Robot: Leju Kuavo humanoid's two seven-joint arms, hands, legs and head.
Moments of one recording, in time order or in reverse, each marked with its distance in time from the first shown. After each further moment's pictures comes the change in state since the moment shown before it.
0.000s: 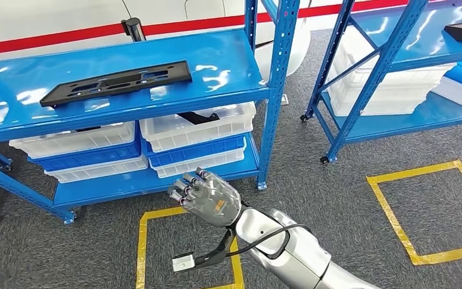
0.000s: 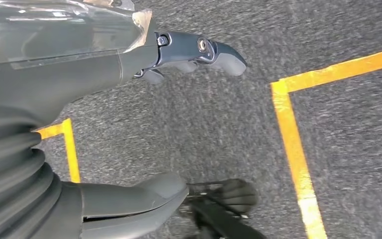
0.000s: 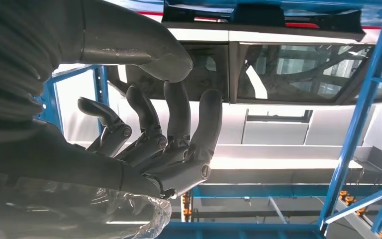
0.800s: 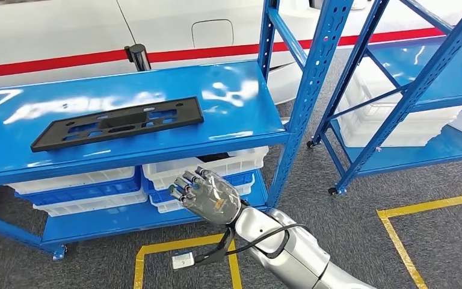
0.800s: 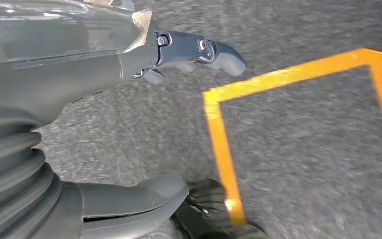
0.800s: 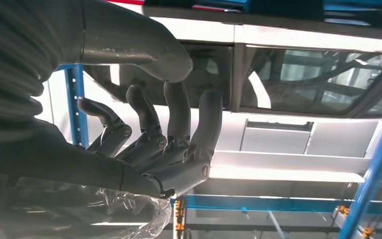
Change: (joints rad) left arm -0.014 -0.018 -0.001 -0.001 -0.007 -0.001 0.010; right arm 0.005 0.013 -0.018 0.013 -0.001 0.017 -0.010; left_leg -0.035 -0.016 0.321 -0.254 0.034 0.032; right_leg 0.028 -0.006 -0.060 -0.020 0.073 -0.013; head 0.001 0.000
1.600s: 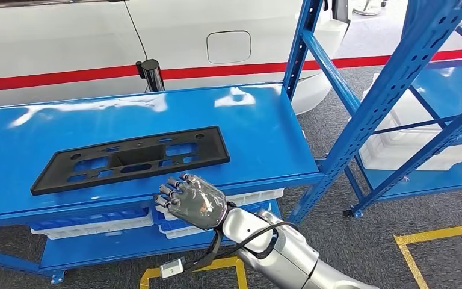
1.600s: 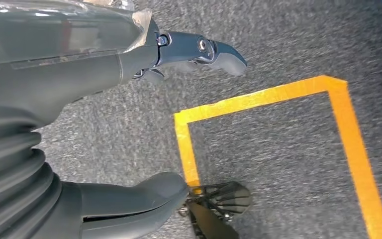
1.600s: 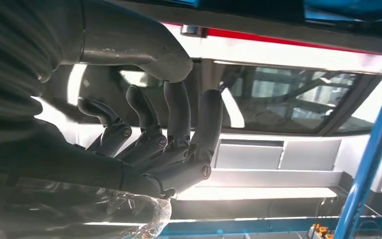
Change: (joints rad) left arm -0.015 -0.012 -0.007 0.000 -0.029 0.015 0.051; right arm -0.038 0.048 0.046 0.042 -0.097 0.058 -0.052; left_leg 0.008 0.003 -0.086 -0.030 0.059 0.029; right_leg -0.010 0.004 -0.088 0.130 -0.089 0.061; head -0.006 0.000
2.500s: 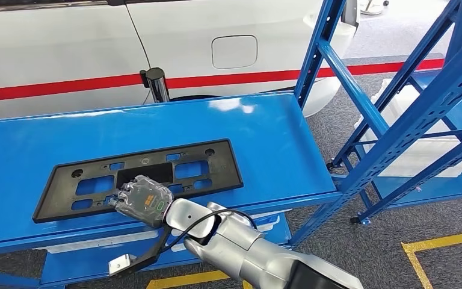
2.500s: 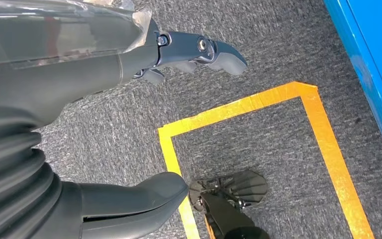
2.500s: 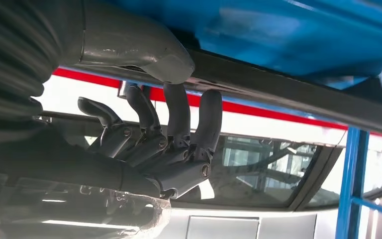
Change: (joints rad) left arm -0.026 -0.015 -0.036 -0.001 -0.048 0.004 0.035; right arm -0.245 0.331 0.154 0.609 -0.195 0.029 0.014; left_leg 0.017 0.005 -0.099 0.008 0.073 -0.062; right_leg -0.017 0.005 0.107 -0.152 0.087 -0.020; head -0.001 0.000
